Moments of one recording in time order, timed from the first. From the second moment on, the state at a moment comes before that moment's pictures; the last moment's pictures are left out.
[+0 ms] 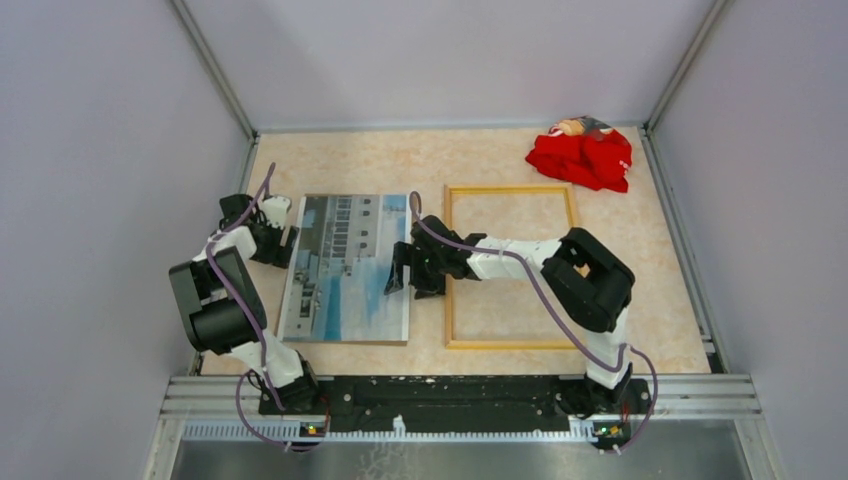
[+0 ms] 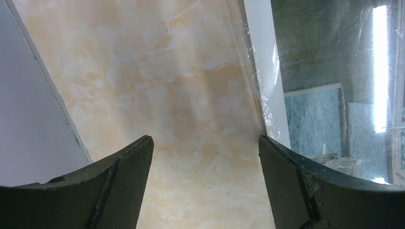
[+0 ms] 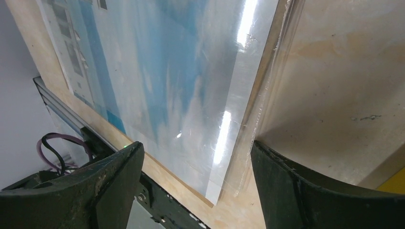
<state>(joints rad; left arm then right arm) 0.38 1.63 0.92 -0.31 0.16 0.62 0.93 1.94 1.22 -0.16 -0.24 0.94</state>
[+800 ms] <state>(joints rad) 0.37 1.63 0.91 -0.30 0.16 0.62 0.91 1.81 1.16 -0.08 -0.36 1.03</state>
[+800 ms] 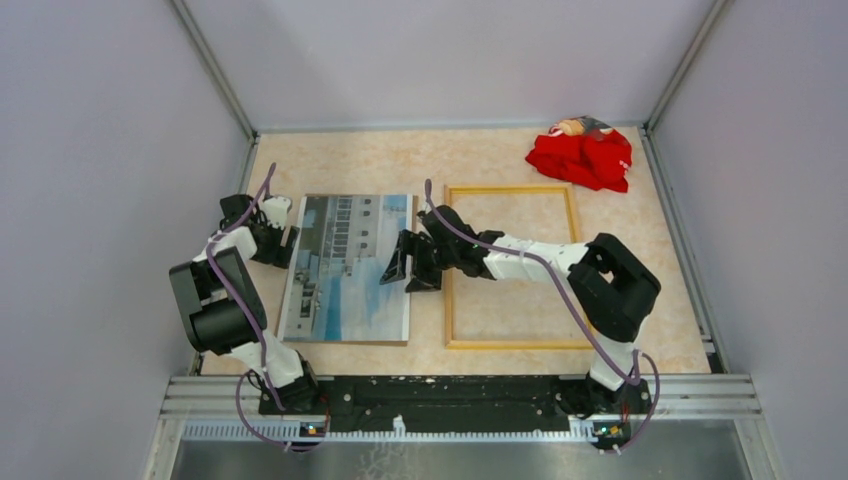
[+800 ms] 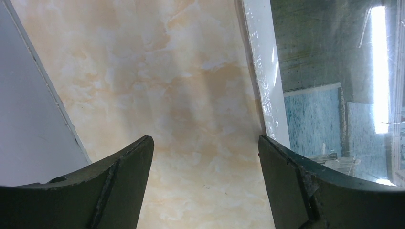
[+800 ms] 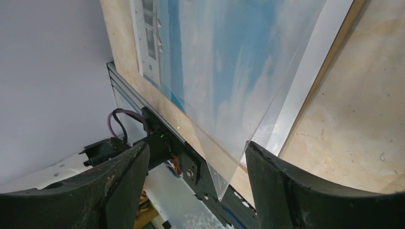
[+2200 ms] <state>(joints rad) 0.38 1.65 1.02 -0.49 0.19 0.62 0.87 1.91 1.31 -0.07 -0.33 0.96</state>
